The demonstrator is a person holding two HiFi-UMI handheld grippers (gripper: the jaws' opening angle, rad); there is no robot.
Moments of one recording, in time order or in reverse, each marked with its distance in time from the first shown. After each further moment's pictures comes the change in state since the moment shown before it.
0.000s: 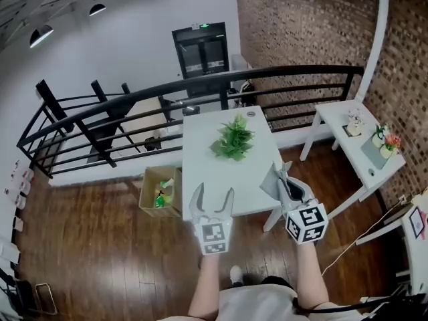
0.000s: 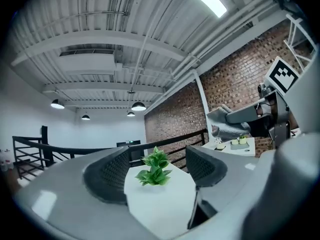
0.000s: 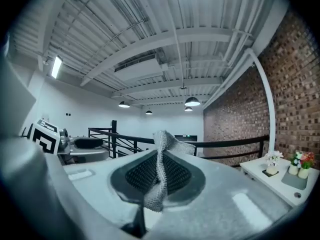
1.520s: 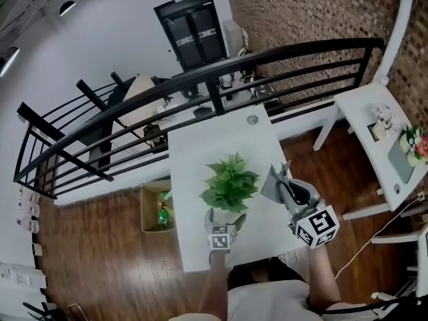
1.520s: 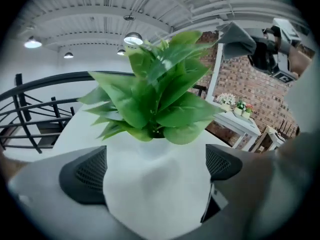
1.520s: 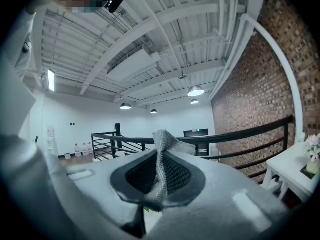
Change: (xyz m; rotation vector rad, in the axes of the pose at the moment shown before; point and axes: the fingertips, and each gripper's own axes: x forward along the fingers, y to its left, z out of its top) left arm 0.283 -0.004 -0.303 -0.217 0.642 -0.214; right arm 0.256 -0.158 -0.032 0.098 0.009 0.138
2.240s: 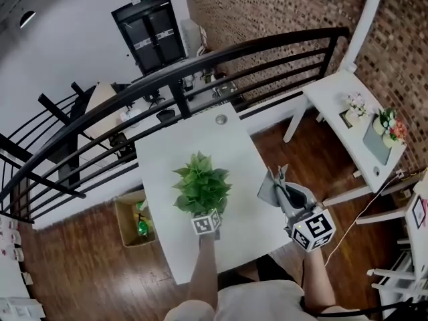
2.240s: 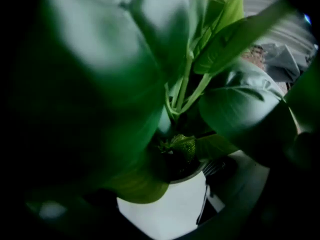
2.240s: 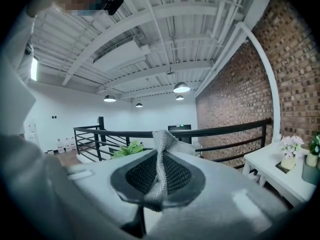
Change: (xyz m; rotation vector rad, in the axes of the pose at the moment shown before) left arm 0.086 0.011 0.023 -0.152 0.017 -0.093; right arm -0.035 -0.030 -0.025 0.012 0.077 -0.200
